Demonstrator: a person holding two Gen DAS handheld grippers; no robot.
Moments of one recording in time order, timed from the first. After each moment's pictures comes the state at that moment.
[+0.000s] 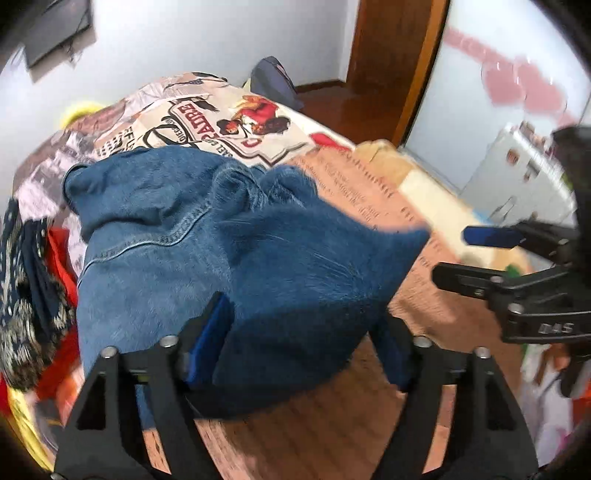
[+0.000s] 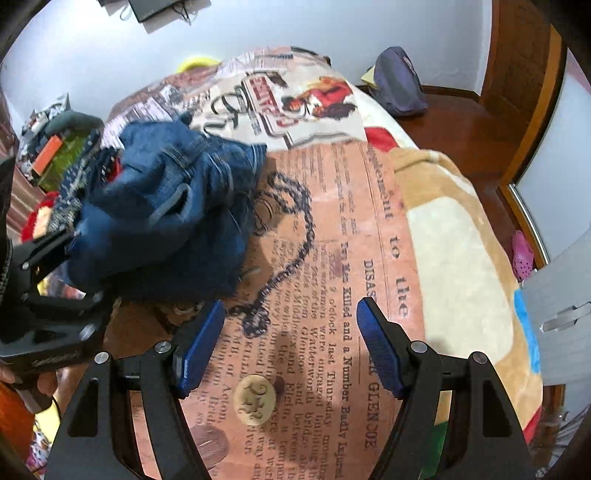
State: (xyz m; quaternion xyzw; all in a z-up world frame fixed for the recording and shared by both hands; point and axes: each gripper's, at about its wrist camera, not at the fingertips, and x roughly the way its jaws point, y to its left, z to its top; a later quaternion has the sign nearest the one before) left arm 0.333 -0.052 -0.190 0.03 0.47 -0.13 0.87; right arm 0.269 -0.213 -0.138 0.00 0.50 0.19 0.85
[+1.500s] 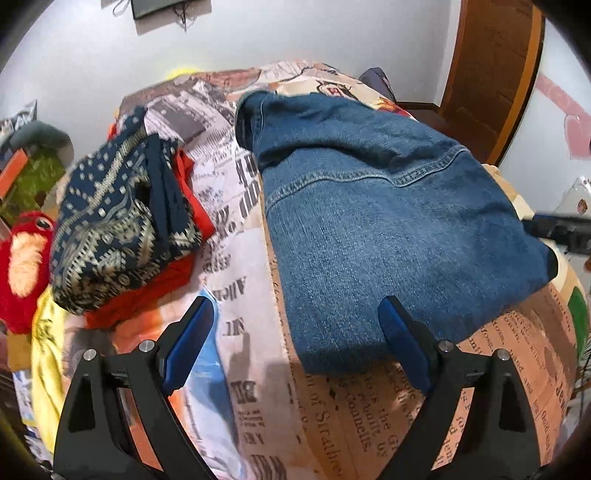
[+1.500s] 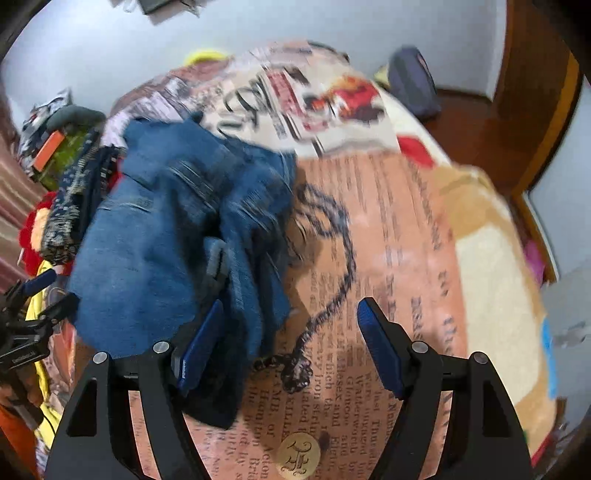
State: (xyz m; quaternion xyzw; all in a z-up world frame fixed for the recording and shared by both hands) left arm 0.282 0.082 -0.209 0.01 0.46 0.04 0.89; right arm 0.295 -0.165 -0.147 -0.02 0.50 0.20 0.84
